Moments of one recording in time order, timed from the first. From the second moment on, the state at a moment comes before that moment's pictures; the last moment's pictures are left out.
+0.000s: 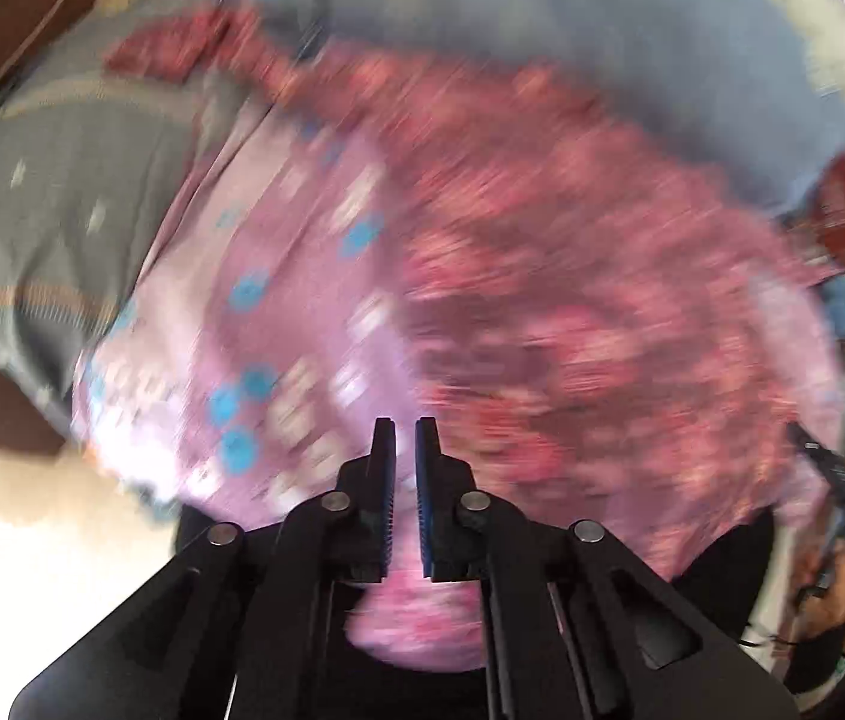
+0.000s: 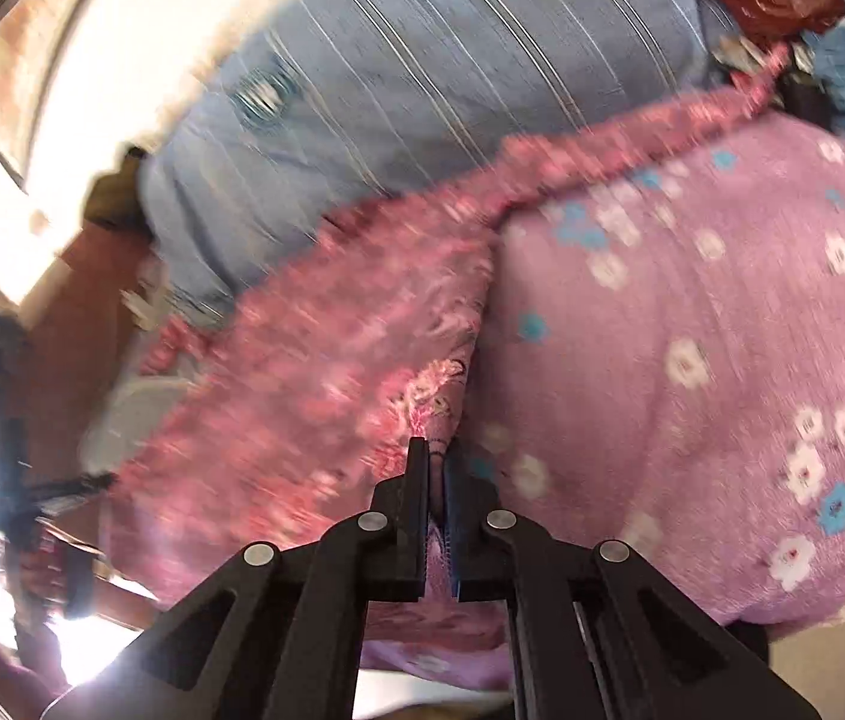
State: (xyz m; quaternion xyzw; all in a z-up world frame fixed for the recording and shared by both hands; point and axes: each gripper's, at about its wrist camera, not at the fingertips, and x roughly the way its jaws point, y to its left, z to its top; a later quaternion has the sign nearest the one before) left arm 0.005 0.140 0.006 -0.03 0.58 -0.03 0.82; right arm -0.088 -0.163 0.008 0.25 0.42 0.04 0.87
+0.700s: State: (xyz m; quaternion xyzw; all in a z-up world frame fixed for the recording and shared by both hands) left arm 0.094 0.035 -0.039 0.05 0.52 -0.08 0.85; right arm 0.006 -0.176 -0.001 0.28 0.40 0.04 0.87
